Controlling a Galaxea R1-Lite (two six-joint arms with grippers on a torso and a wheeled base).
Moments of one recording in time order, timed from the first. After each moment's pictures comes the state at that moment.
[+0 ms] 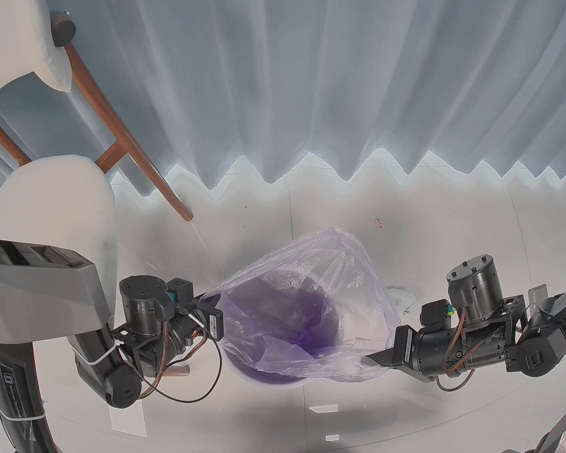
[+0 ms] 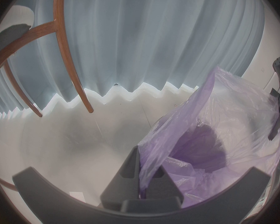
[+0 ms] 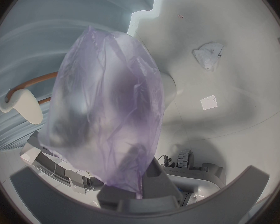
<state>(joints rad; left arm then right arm) -0.45 2.18 -0.46 -1.43 0.09 -0.04 0.46 1.75 -0.57 -0.41 0.35 0.86</state>
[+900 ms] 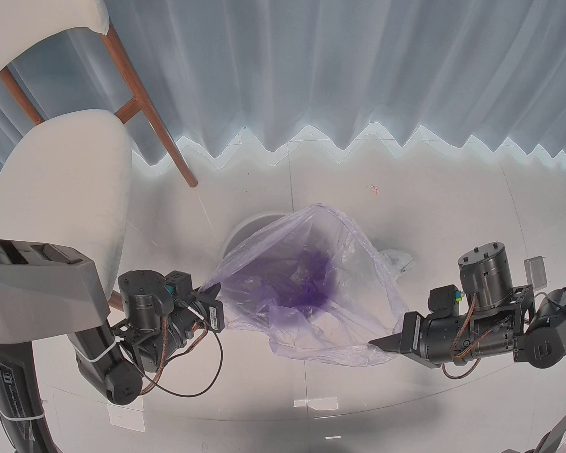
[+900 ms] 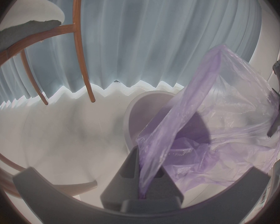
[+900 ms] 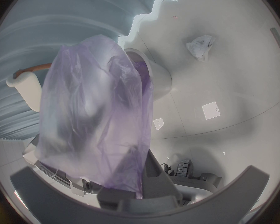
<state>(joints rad) -0.45 2.18 -0.49 -1.46 0.10 -0.07 0.42 1.71 -0.59 -0.41 0.33 0.80</state>
